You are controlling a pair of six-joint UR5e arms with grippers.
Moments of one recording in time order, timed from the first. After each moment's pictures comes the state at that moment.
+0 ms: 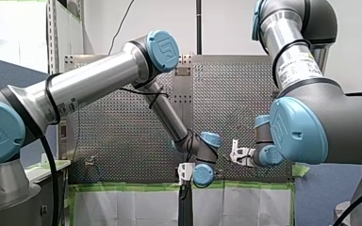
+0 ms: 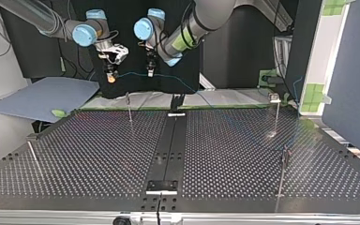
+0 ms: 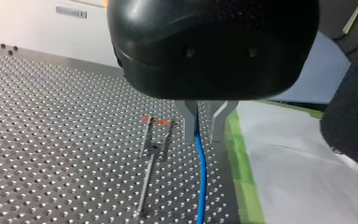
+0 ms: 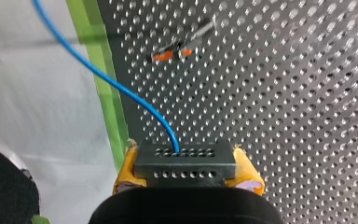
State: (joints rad) left arm -0.89 -2.63 -1.39 -2.51 -2.20 -1.73; right arm 1.80 -0.84 2.03 -0.88 1.40 1.67
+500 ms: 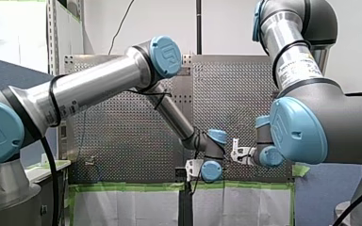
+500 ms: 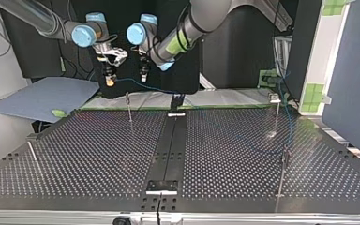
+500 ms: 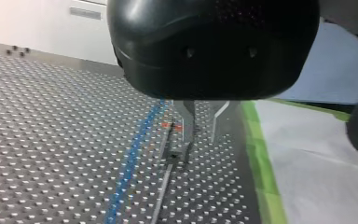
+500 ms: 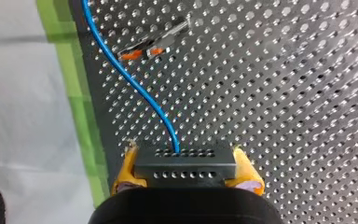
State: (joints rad) left arm -0.89 -2.69 -1.25 -2.57 -2.21 -1.73; right arm 1.79 -0.84 2.01 -0.95 1.37 1.67
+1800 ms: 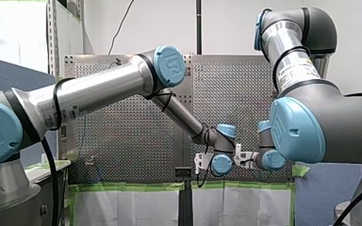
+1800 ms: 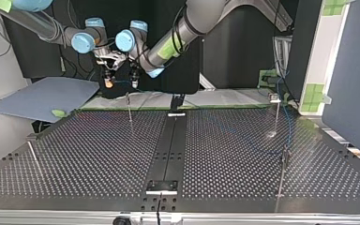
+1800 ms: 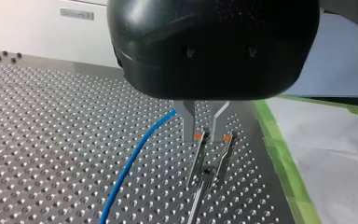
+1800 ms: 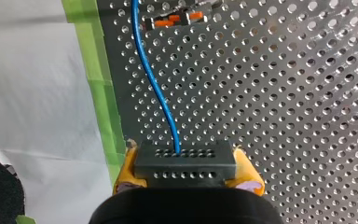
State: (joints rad) left arm -0.91 -2.74 -1.05 -2.69 -2.22 -1.67; right arm 1.76 -0.77 1.94 -0.89 1.37 1.65
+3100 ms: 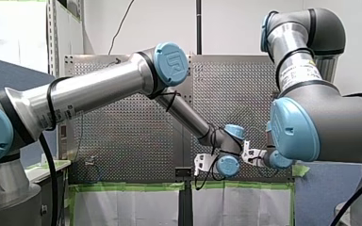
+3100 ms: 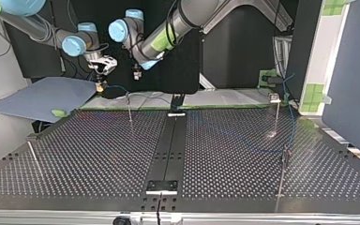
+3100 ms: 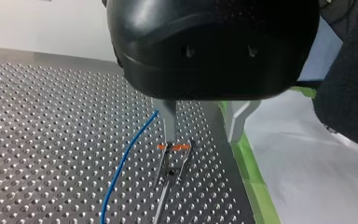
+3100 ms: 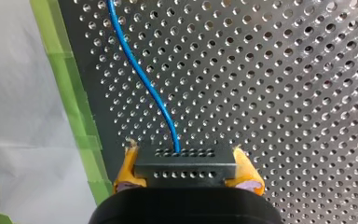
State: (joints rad) left arm -0.97 -2.74 -1.05 -2.79 -2.38 -1.66; right arm 1.69 -0.76 1.90 -0.91 1.31 1.68
